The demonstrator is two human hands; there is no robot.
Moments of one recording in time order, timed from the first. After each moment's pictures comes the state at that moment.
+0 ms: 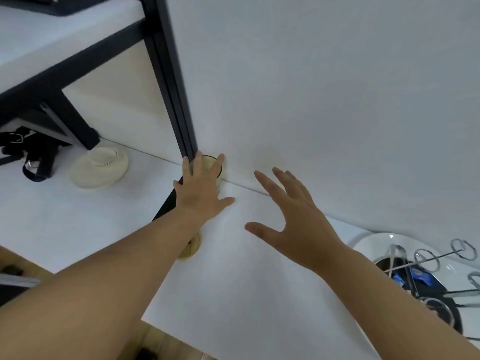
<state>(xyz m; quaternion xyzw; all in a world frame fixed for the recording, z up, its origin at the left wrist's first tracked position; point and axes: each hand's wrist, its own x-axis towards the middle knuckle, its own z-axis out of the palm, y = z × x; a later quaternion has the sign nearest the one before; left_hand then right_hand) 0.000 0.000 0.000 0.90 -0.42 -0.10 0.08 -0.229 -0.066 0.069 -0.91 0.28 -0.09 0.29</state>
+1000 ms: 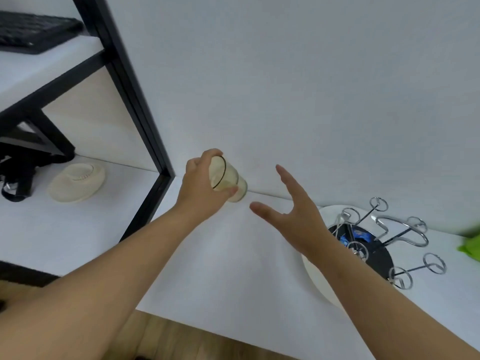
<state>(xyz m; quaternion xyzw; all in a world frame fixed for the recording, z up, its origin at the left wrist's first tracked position) -0.100 0.008 0.077 0.79 -0.43 -0.19 0.40 -0.320 -0.047 0.095 -0.72 0.41 -0.23 0.52</state>
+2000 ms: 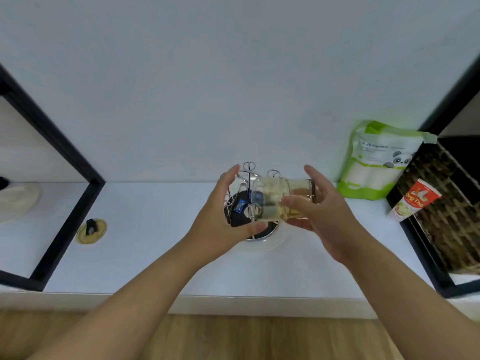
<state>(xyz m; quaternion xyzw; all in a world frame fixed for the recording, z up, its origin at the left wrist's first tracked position) -0.414 0.050 0.127 0.61 -0.57 -0.34 0.43 -0.634 -0.032 0.142 -0.47 0.45 -0.38 0.66</state>
